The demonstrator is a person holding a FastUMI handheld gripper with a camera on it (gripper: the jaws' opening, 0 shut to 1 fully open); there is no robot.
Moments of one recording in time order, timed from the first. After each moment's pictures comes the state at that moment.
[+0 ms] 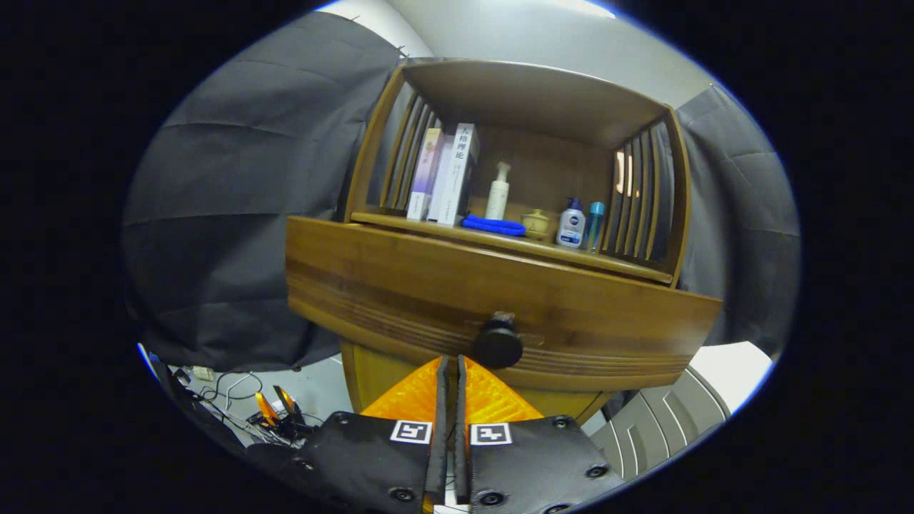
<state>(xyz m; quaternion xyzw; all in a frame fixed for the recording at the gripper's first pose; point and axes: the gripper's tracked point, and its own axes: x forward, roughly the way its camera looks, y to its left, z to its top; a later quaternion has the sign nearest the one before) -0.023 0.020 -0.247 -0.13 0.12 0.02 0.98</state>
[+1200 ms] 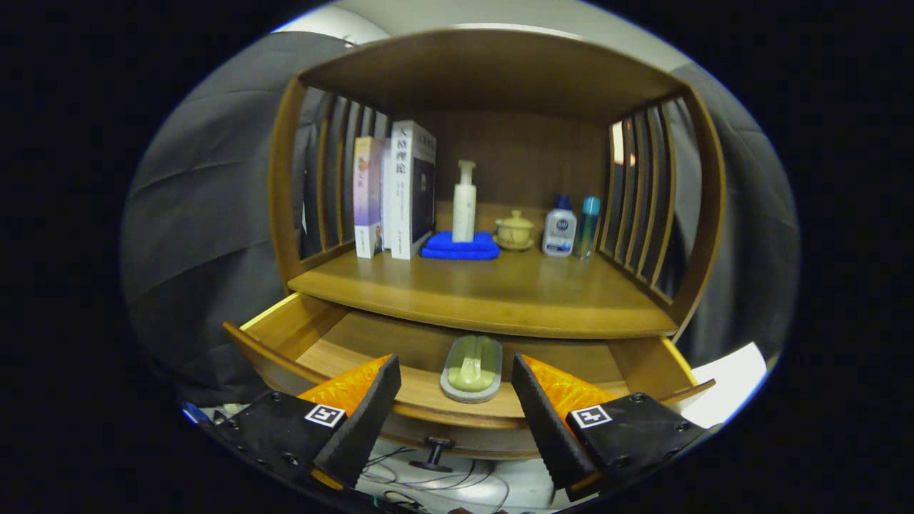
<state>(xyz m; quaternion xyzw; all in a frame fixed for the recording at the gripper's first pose) 0.087 -0.011 -0.157 -0.05 0.24 0.02 0.97</state>
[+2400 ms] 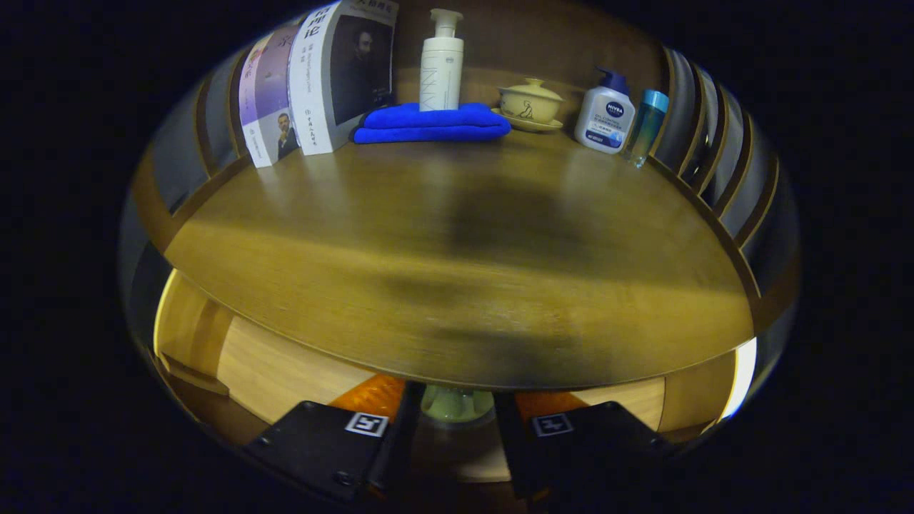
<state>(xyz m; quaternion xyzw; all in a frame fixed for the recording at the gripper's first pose) 0.181 -0.035 -0.252 -0.07 0.46 -0.03 0.89</state>
